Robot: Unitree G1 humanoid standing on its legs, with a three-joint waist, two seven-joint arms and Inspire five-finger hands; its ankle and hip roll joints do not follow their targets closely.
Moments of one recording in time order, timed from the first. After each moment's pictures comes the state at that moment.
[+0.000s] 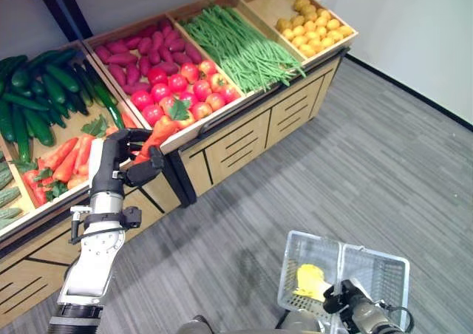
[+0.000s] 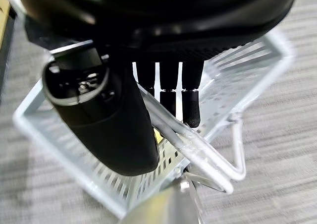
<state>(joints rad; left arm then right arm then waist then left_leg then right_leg) 0.02 0.49 0.06 -0.17 -0.05 0.02 0.27 -0.06 -0.34 0.19 1.15 -0.20 0.06 -0.12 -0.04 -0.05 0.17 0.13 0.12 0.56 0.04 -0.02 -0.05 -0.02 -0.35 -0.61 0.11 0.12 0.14</state>
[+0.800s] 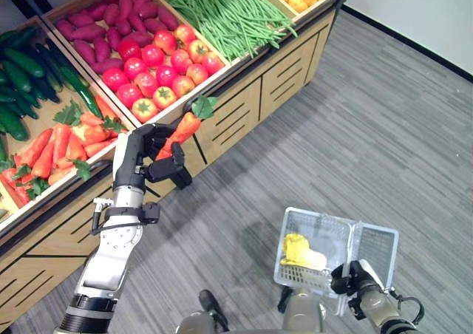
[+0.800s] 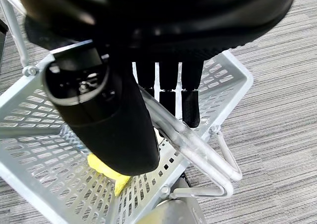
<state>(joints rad) -0.05 0.49 -0.04 -0.16 -0.06 0.03 0.26 -0.09 -0.39 0.16 1.07 -0.18 0.03 -0.15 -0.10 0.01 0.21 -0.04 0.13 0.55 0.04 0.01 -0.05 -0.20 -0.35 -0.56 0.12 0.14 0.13</state>
